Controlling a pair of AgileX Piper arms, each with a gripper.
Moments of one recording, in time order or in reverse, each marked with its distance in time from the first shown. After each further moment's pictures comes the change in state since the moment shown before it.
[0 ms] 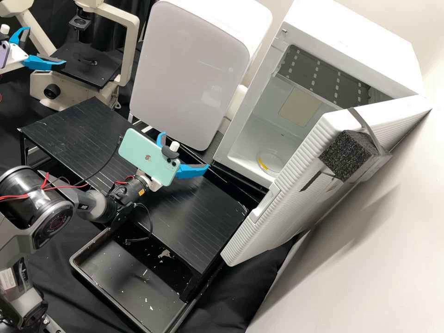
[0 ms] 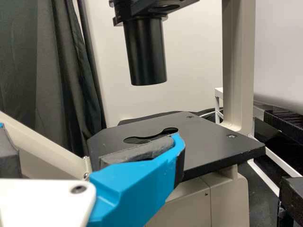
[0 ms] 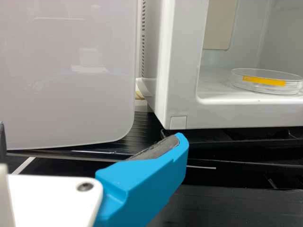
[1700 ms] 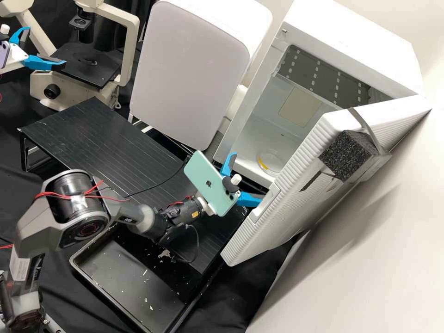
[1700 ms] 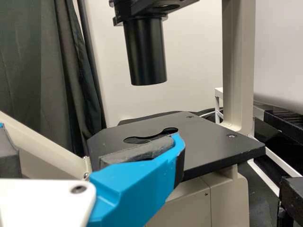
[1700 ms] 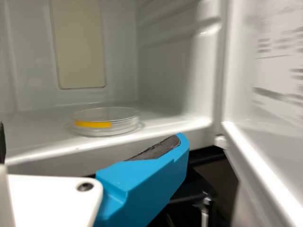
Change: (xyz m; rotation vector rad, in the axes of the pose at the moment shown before) left arm 0.000 0.000 0.000 0.000 0.000 0.000; right arm 0.053 0.101 0.083 0.029 -0.102 0.288
